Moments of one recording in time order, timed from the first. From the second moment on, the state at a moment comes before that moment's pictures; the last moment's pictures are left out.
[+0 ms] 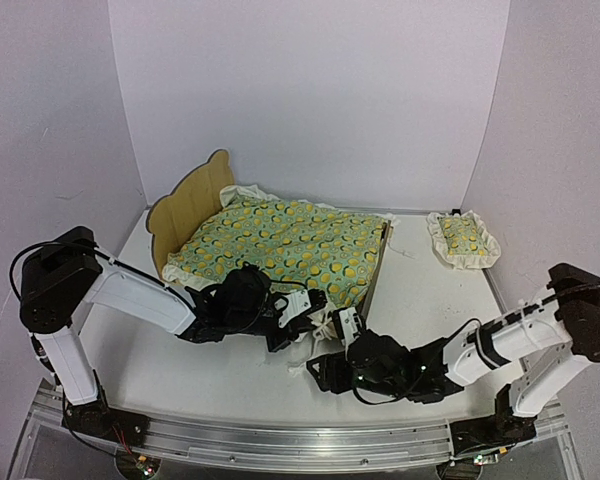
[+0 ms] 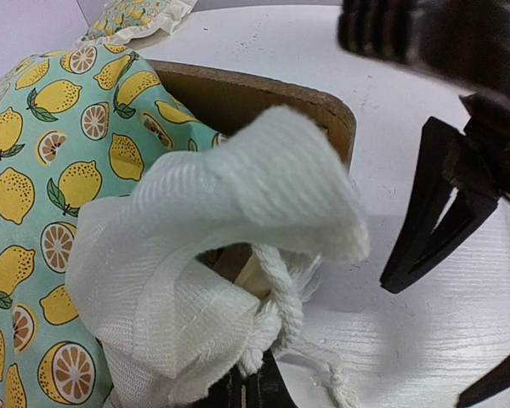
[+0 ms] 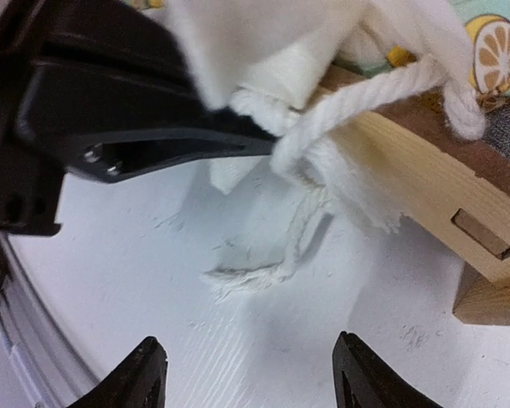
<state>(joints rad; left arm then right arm) -1.04 1.79 0.87 0.40 0.21 0.31 1.30 1.54 0.55 0.31 0.35 0.80</state>
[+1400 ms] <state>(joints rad) -1.31 1.61 0.77 0.39 0.01 -0.20 1.18 1.43 0.42 0.14 0.34 0.71</state>
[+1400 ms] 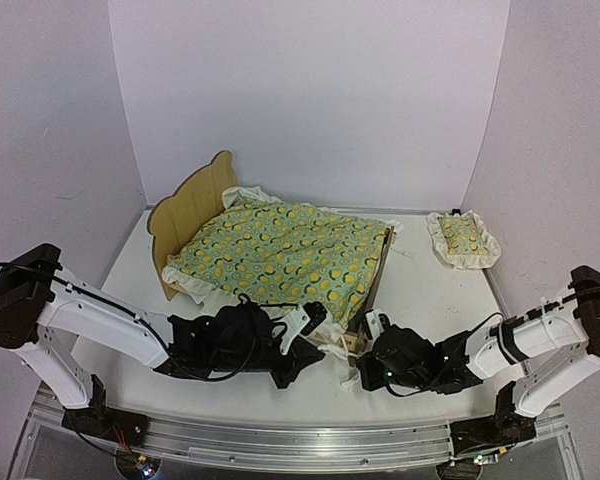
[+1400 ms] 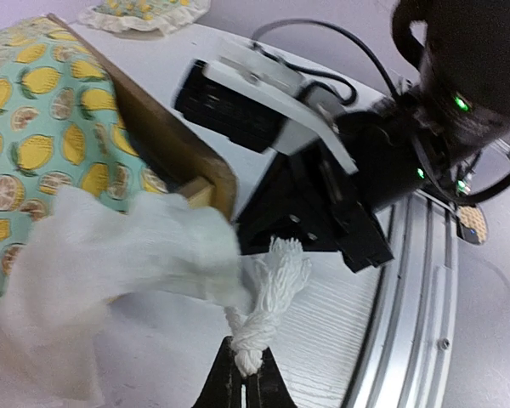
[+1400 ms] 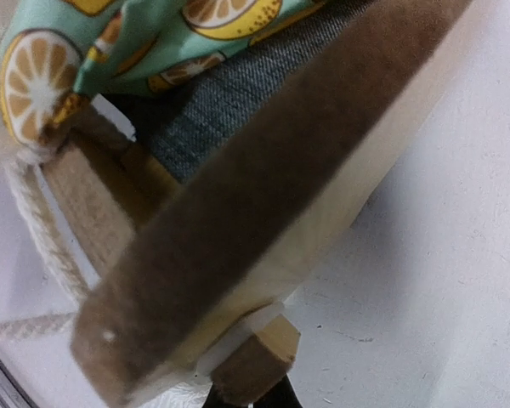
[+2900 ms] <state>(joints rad) -1.22 1.18 0.97 -0.12 -0.19 -0.35 0.96 1.16 0.78 -0.43 0.14 0.72</state>
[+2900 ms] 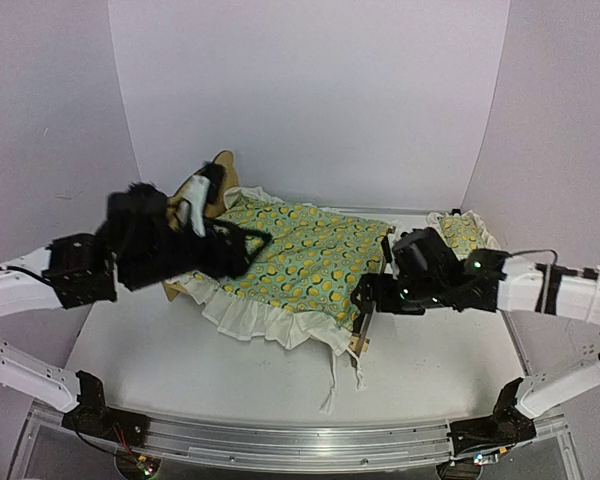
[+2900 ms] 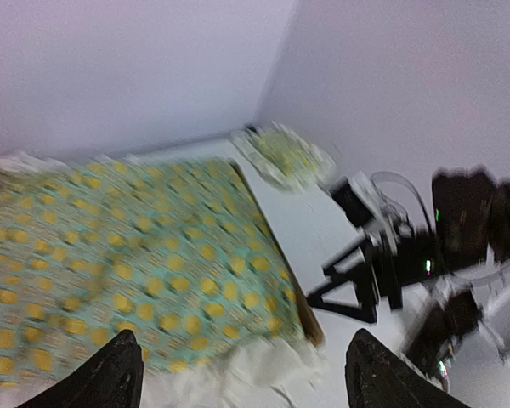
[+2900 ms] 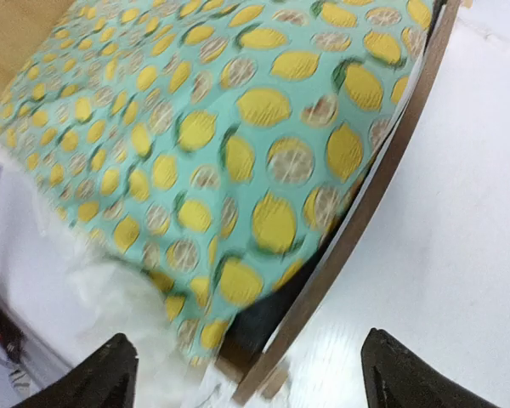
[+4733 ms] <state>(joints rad) -0.60 1.42 1.14 -0.35 -0.36 -0.28 1.13 2.07 1.62 -0.02 0.13 -0.47</state>
